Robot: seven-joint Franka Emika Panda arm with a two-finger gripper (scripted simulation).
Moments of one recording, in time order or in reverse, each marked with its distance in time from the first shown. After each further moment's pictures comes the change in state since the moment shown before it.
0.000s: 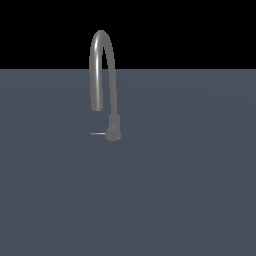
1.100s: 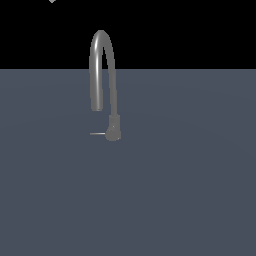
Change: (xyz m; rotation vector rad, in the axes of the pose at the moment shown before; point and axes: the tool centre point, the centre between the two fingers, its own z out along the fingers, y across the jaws) arm 0.090 -0.078 0.082 -0.584 -0.022 -0.622
